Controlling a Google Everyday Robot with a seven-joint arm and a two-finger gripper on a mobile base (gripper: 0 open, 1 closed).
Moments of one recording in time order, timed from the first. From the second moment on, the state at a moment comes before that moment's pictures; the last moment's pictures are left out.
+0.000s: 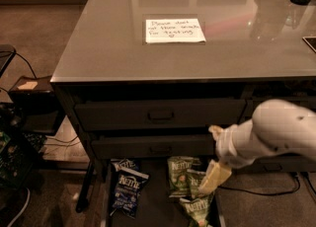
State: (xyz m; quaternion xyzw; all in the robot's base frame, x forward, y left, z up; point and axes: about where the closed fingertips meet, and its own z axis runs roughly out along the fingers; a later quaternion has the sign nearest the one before) arm 0.443 -0.142 0.664 -0.58 0.78 0.11 0.22
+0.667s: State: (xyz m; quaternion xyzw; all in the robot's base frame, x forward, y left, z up) arm 0.447 -0.112 0.545 -0.59 0.76 0.14 0.25
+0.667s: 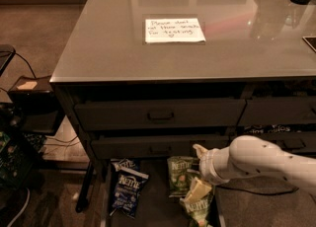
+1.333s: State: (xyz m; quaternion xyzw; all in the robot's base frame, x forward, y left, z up) arm 0.462 -0.059 0.465 -0.60 0.74 0.18 0.25
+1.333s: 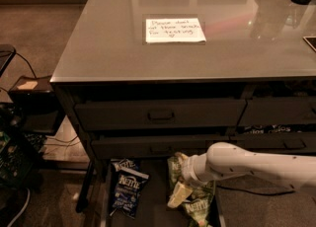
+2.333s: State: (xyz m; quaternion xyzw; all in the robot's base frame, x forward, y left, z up) arm 0.440 -0.024 0.397 -0.59 0.71 0.25 0.28
